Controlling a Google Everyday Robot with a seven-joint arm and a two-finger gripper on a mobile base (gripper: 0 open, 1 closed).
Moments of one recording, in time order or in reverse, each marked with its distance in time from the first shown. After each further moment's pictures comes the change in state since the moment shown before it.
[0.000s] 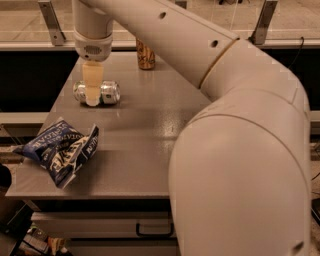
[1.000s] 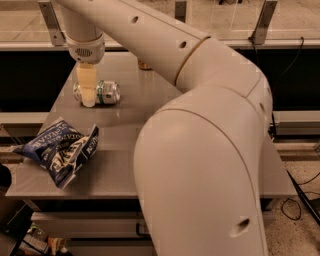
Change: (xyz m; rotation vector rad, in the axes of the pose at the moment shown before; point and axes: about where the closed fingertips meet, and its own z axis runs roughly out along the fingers) arm -0.002 -0.009 0.020 -0.019 0.132 0.077
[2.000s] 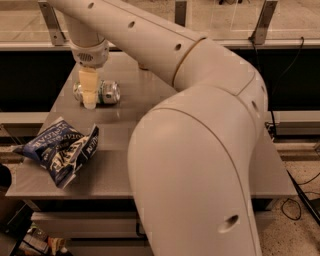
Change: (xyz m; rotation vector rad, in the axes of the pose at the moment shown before) arm 0.012 -0.004 0.016 0.001 0.056 0.139
